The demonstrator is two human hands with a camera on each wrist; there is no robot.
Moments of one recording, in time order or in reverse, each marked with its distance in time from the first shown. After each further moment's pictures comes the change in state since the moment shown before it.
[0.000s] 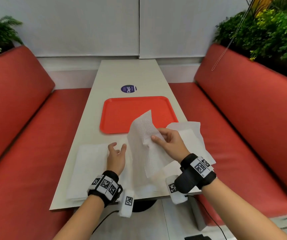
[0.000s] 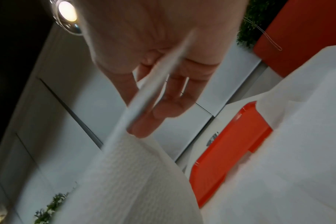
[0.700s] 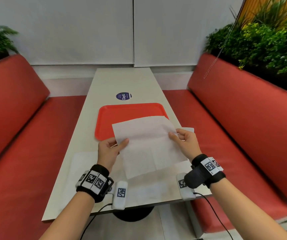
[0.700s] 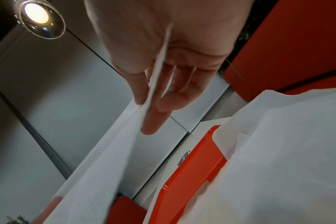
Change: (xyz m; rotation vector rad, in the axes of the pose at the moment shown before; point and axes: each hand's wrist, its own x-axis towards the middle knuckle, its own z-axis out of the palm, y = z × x) left_hand 0.001 0.048 -0.014 -0.464 -0.177 0.220; right_hand 0.007 0.015 -0.063 -0.112 0.303 0.097
